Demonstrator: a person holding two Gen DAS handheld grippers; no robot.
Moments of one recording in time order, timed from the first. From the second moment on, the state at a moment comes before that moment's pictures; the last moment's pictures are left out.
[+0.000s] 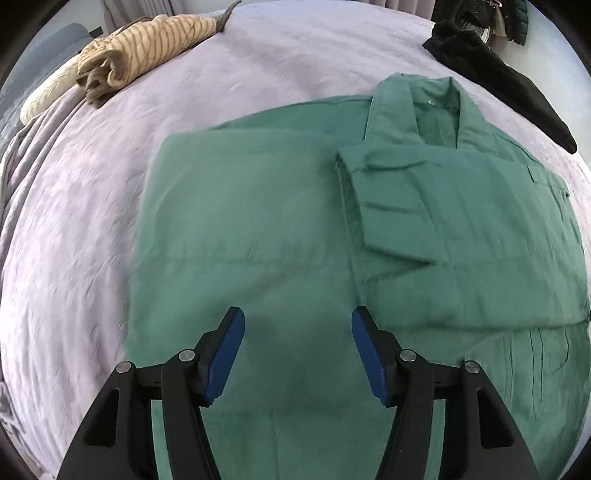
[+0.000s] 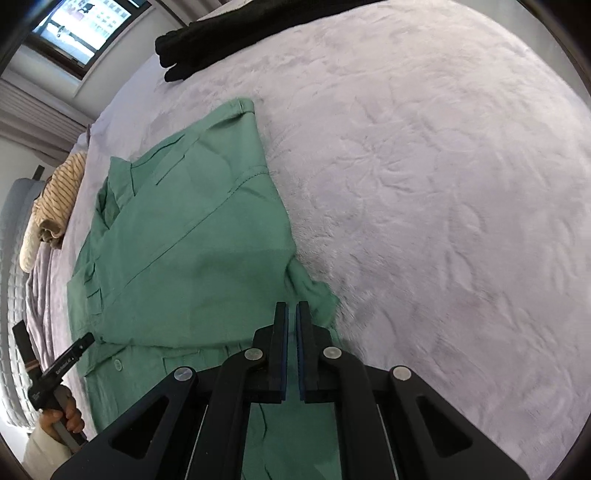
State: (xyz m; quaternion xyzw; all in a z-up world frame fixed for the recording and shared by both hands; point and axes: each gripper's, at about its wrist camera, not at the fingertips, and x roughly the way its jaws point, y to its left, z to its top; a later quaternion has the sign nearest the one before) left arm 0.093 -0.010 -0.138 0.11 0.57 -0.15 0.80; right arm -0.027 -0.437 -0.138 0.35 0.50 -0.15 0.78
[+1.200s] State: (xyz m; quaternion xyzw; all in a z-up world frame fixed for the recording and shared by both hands) left arm -0.016 0.016 -0.080 0.13 0.63 -0.12 0.75; right arm -0.066 -0.342 -0.083 0.32 0.55 -0.09 0.77
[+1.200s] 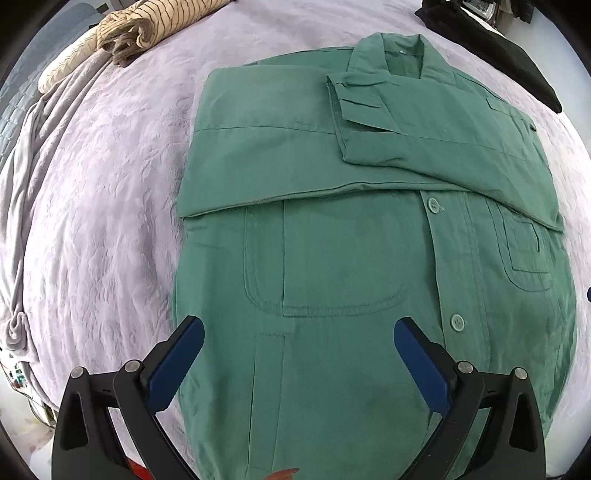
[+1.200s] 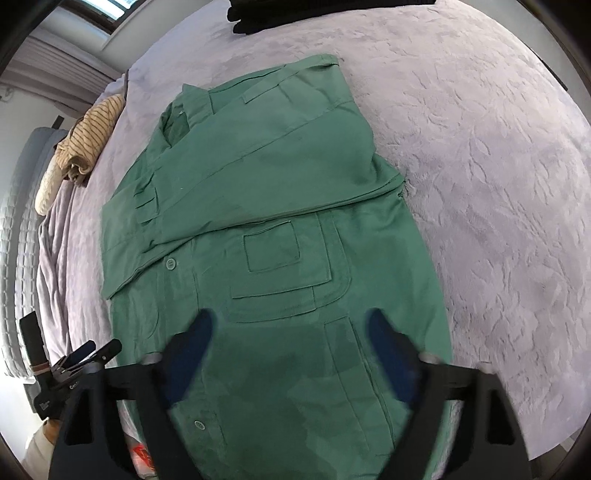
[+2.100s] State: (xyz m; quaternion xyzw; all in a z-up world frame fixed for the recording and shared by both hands) left arm -0.037 0.007 -0.054 0.14 0.64 -0.13 0.74; right arm -0.065 -0.311 -0.062 0.21 0.61 -0.11 0.76
